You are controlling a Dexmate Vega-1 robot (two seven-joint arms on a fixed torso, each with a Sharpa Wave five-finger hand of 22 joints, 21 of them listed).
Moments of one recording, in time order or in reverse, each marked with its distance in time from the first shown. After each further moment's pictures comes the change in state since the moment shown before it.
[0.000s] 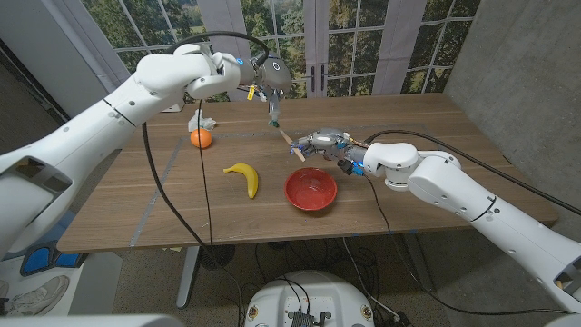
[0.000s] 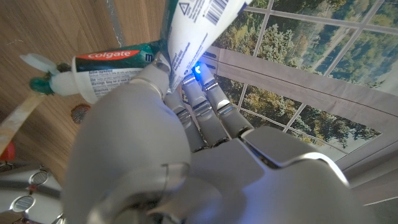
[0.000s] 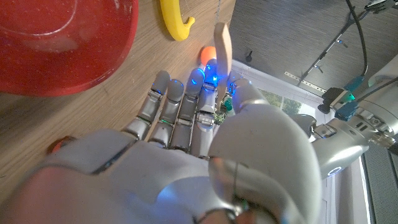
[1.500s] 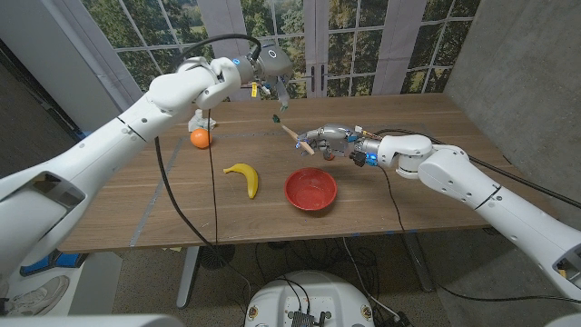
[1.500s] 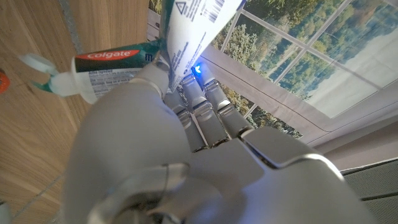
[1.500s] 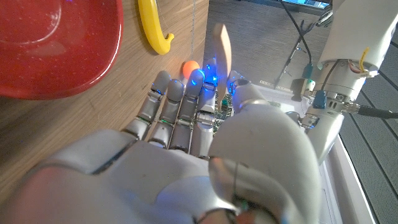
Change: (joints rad) left arm 0.107 -0.048 -0.036 0.025 0.010 0.276 0.226; left_hand 0.003 -0.007 -0.007 -0.001 0.016 -0.004 -0.004 0.000 -0.006 0.010 0.000 -0.013 0.001 -0.002 0.002 0.004 0.036 -0.012 0.002 0.054 0.000; right arm 0.053 -0.011 0.032 0.195 0.132 0.149 0.305; right_hand 0.000 0.000 0.000 0.000 0.007 0.004 -0.004 -0.018 0.009 -0.010 0.001 0.004 -0.002 0.000 0.000 0.000 -0.005 0.000 0.000 0.008 -0.005
